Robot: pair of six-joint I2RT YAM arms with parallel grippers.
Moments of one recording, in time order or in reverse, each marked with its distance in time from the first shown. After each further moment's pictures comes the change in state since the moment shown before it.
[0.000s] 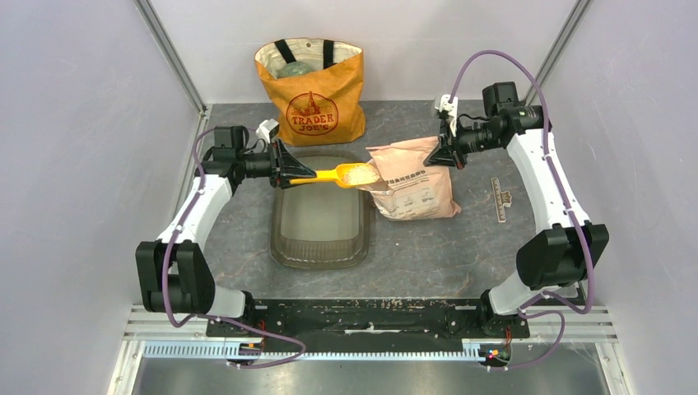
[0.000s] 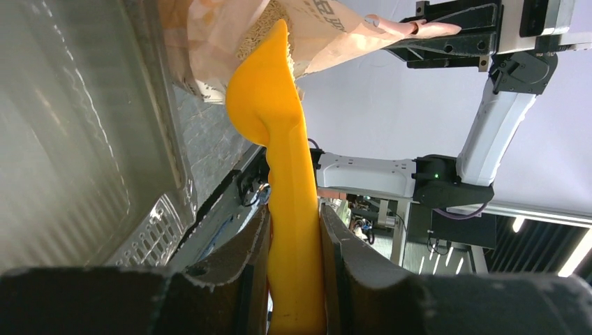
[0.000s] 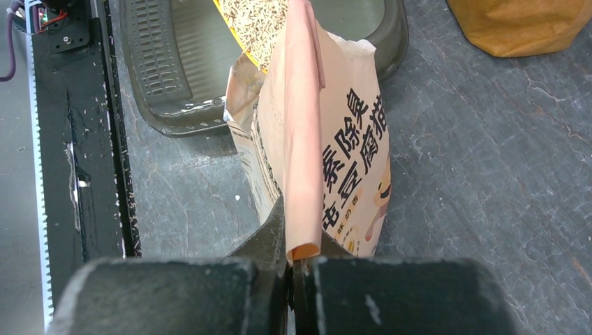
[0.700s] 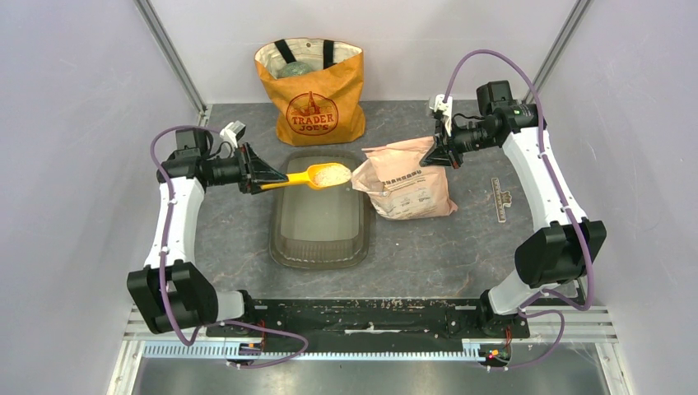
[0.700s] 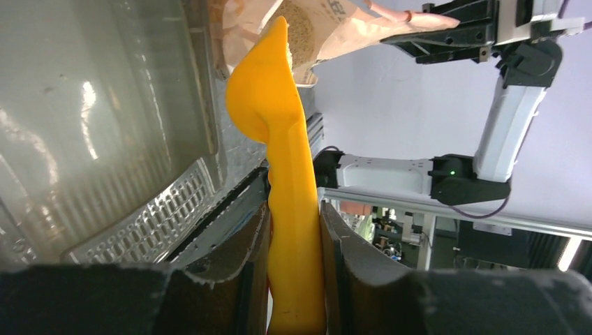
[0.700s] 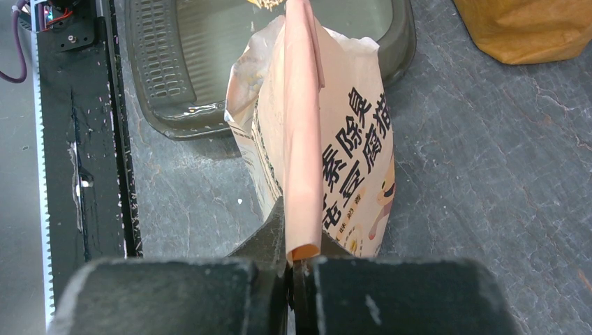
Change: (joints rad) left arm 0.222 -0.095 0.108 -0.483 0.020 0.356; right arm 0.033 0.018 0.017 0.002 0.008 0.012
